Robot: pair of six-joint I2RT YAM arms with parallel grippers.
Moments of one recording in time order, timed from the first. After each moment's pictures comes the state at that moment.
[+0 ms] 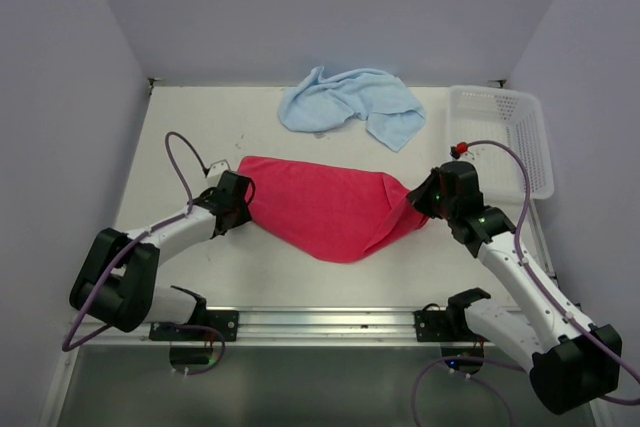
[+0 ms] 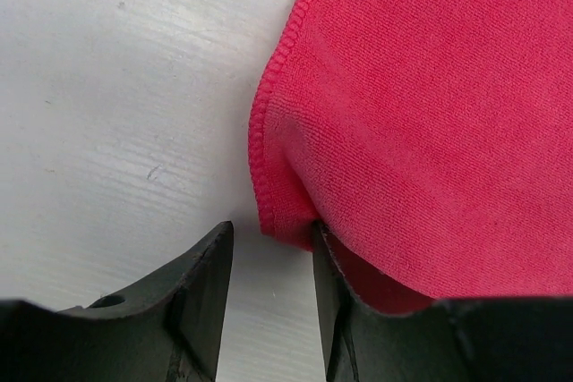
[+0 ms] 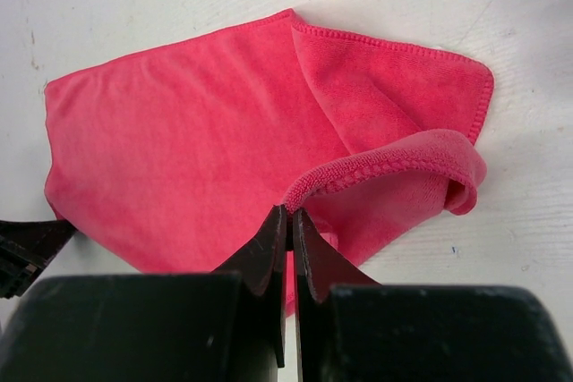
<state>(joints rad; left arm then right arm) -0.38 1.36 0.59 -0.26 -0.38 -0.70 0.33 0.92 0.70 -0.45 0.09 0.75</state>
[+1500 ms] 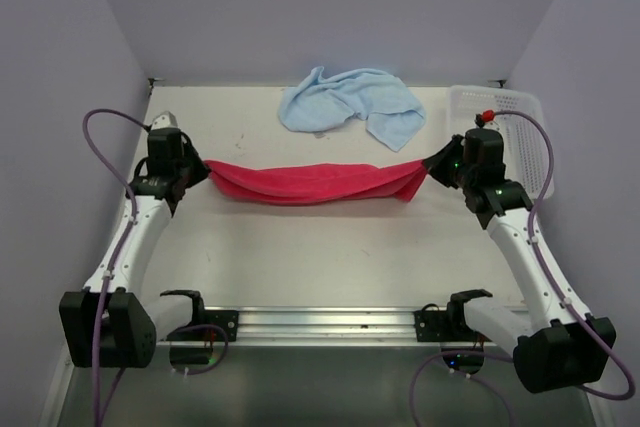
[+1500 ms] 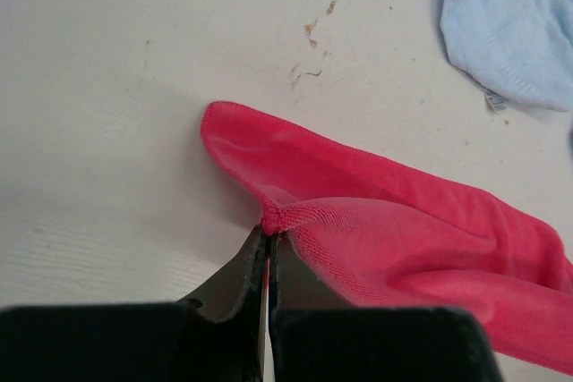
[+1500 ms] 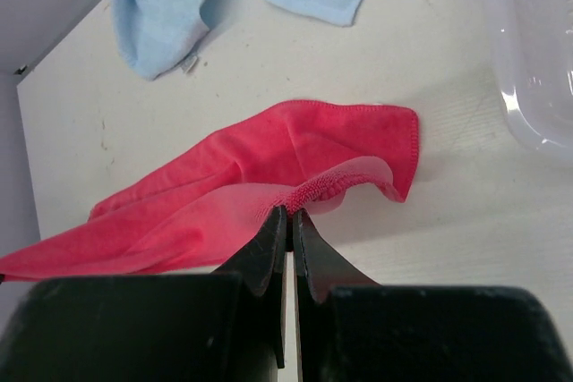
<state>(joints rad) -0.04 1.13 0.87 -0.42 -0.10 -0.54 0.16 1.02 0.92 -0.47 0.01 0.71</state>
